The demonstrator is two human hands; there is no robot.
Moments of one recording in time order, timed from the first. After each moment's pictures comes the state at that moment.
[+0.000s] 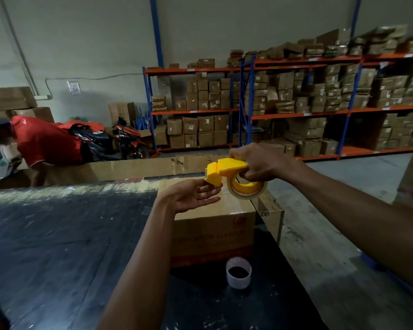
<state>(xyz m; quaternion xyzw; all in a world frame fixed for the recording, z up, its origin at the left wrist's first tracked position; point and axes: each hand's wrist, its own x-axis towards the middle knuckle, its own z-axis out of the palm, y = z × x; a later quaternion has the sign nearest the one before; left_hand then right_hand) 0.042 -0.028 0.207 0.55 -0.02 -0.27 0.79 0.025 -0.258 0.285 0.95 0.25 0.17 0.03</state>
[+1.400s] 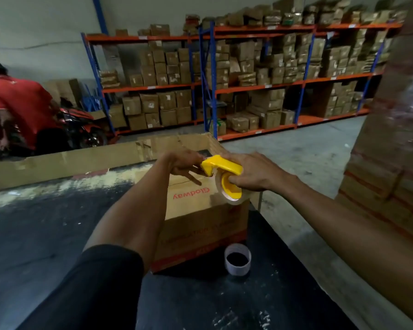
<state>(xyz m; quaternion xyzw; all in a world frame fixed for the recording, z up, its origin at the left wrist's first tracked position) 0.199 -0.045 0.206 0.80 -0.17 -0.34 0.46 0.059 -0.240 0.202 0.98 0.07 0.13 -0.12</state>
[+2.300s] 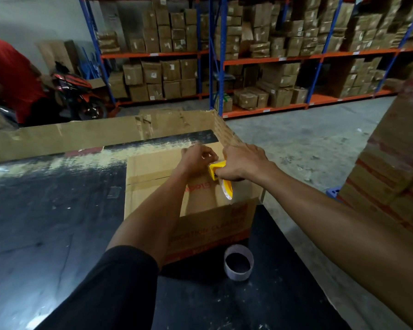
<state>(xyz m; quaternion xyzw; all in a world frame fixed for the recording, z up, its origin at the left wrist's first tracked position) 0.264 -0.084 0.116 0.92 -0.25 0.06 0.28 0.127 -0.209 0.200 1.00 -0.04 0.03 -0.04</state>
